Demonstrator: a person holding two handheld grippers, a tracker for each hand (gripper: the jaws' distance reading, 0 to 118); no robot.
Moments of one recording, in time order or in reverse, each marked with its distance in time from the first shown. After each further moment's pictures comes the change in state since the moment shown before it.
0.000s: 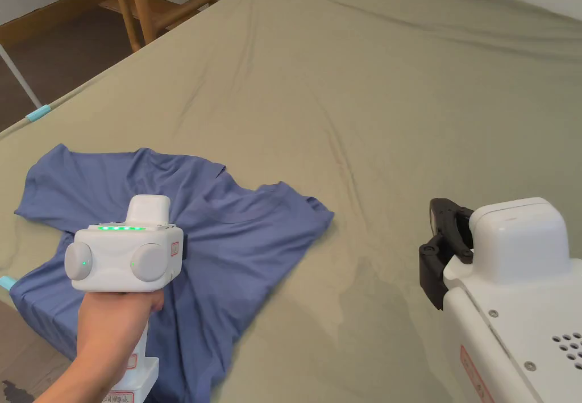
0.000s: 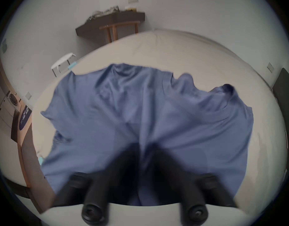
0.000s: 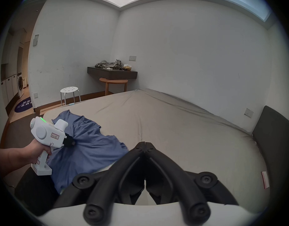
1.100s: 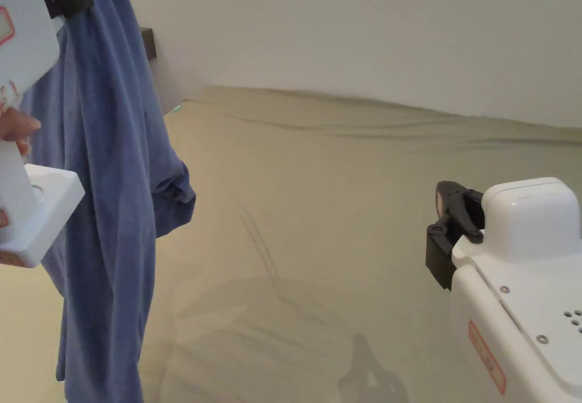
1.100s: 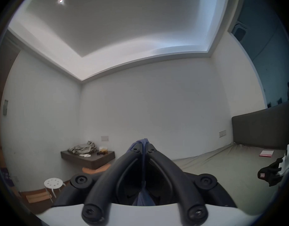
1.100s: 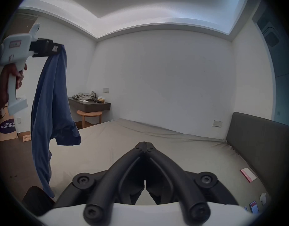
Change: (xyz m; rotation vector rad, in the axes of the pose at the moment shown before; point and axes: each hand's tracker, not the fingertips) left arm 0.060 0.156 0.443 1.147 -0.358 -0.233; right arm 0.075 0.042 0.169 0.260 -0.266 -0.104
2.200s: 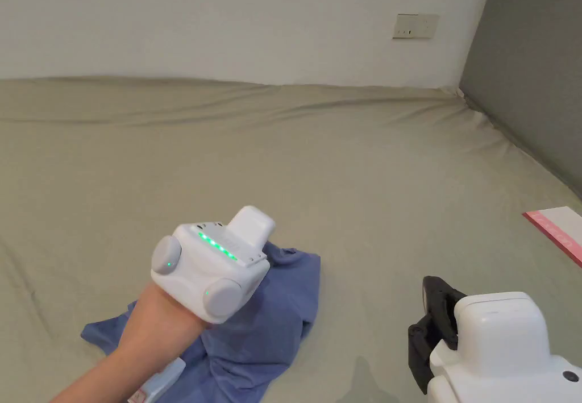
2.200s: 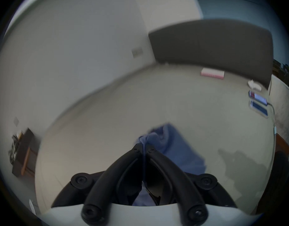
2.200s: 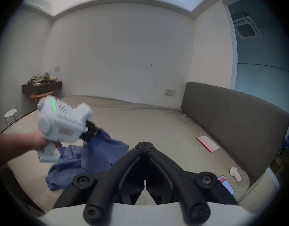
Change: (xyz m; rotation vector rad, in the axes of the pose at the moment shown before) left arm 0.453 -0.344 -0.178 -0.814 -0.726 -0.285; right arm 0.193 -0.120 0.017 -0.290 -0.395 -0.054
